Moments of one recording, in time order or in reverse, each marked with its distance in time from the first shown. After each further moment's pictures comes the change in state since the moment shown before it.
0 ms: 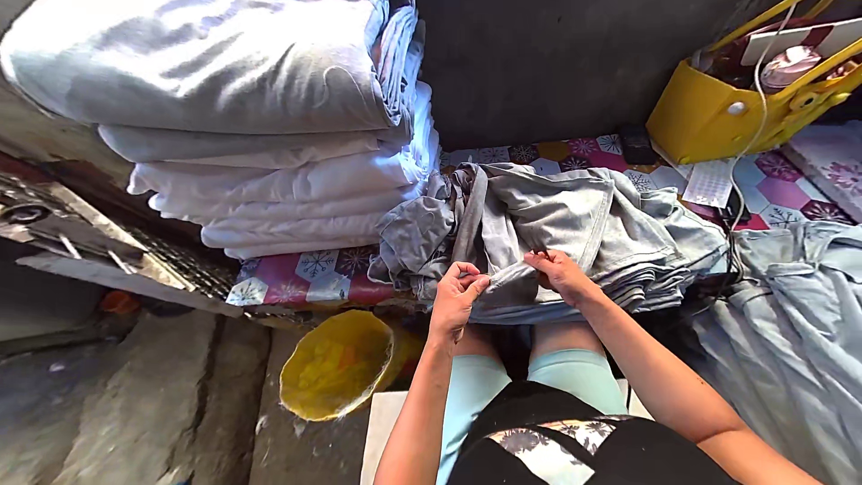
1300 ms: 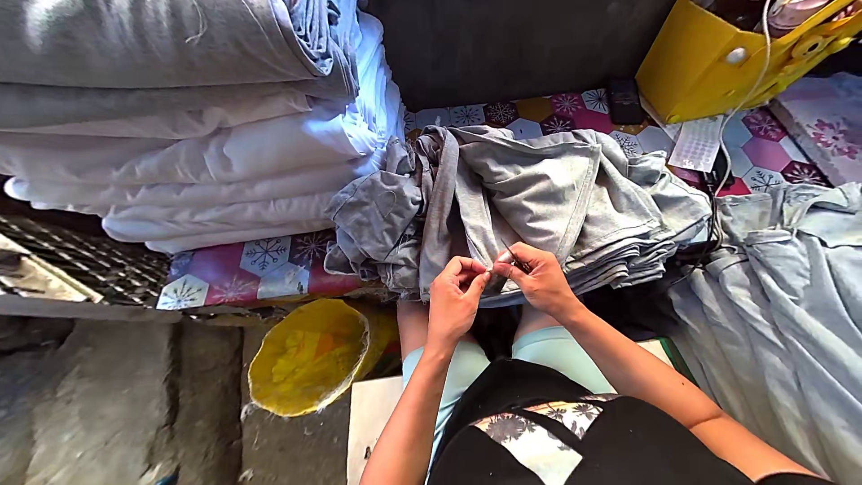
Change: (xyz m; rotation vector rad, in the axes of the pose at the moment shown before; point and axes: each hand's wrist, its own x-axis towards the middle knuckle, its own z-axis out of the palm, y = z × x) left_hand -0.006 -0.017 0.029 0.325 0.000 0.077; right_hand -0.029 0.017 0.018 -0.089 0.082 -0.317
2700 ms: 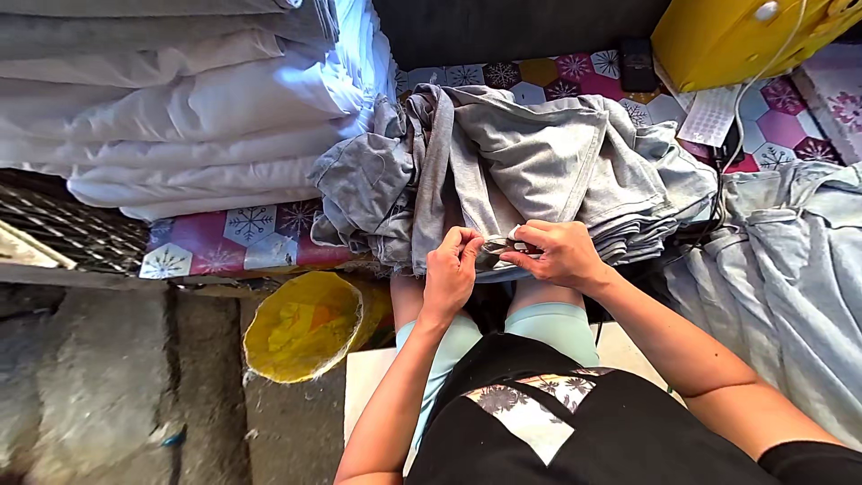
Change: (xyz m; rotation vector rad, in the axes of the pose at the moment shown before) left_hand 0.000 -0.006 0.005 0.316 0.050 0.208; right_hand 0.000 -0.001 -0.043 -0.770 -0.135 -0.480
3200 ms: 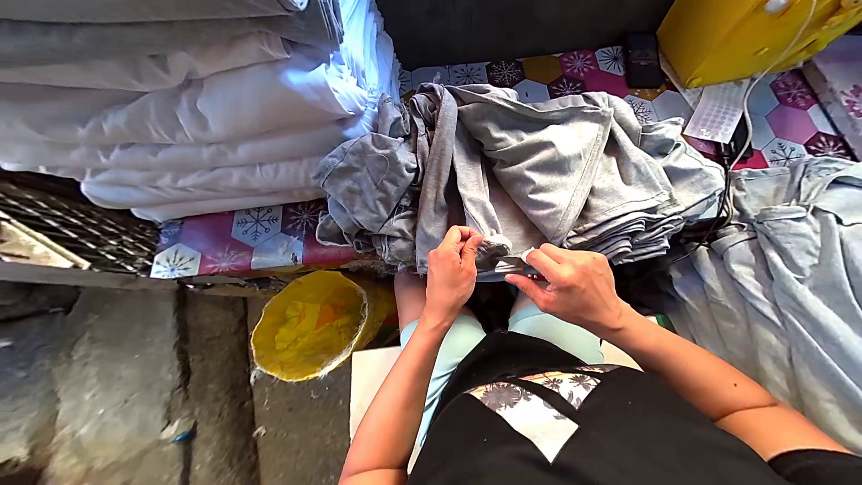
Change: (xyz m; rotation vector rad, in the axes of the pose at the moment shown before) left_hand 0.001 0.002 -0.003 0.075 -0.006 -0.074; right_hand -0.025 -0.047 -0.010 -0.190 0.089 0.065
